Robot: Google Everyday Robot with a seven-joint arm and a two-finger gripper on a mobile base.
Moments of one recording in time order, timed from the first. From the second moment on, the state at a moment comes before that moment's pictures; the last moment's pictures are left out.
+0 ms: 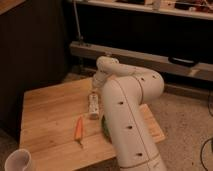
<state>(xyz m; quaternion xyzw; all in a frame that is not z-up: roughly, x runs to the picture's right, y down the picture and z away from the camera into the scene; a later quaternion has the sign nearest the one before) -0.084 0.016 0.979 -0.39 0.06 0.60 0.70</state>
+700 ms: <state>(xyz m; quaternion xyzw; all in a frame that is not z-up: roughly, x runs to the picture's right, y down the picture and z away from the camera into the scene) -0.086 0.017 0.984 -0.39 0.06 0.60 0.70</state>
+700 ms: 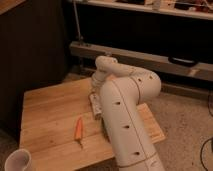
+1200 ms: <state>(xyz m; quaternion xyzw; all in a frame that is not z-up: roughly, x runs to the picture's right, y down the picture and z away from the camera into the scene) -0.088 -0.002 0.960 -0.38 0.03 0.59 0.71</state>
